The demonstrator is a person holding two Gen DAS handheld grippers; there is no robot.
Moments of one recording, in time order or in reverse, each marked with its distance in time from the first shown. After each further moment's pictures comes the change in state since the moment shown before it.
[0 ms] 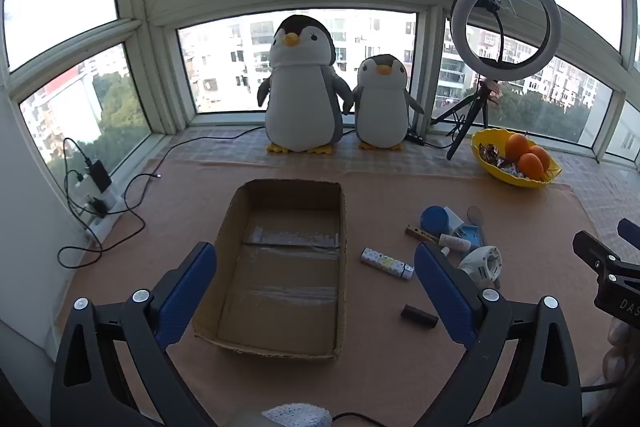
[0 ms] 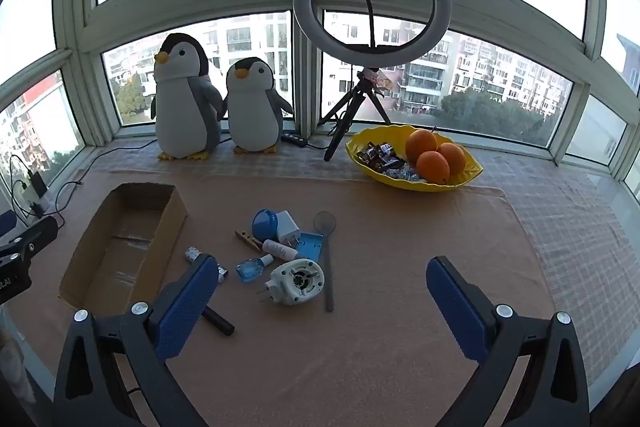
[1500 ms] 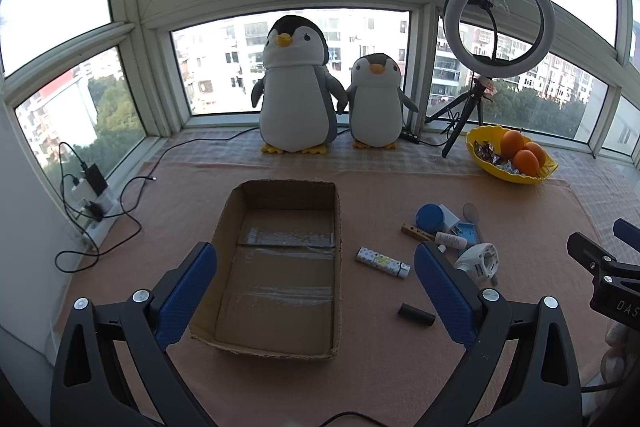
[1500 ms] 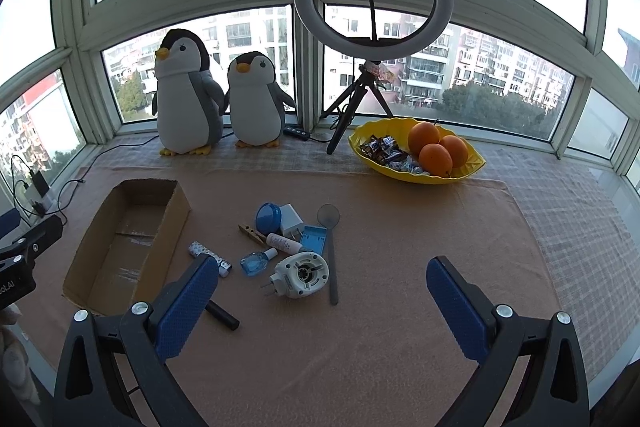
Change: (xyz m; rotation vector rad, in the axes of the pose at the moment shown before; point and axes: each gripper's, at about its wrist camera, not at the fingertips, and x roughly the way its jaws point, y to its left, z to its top) left arm 0.000 -0.006 0.002 0.012 0.010 -0.014; right arm 0.000 0.003 -0.006 0.011 0.006 0.003
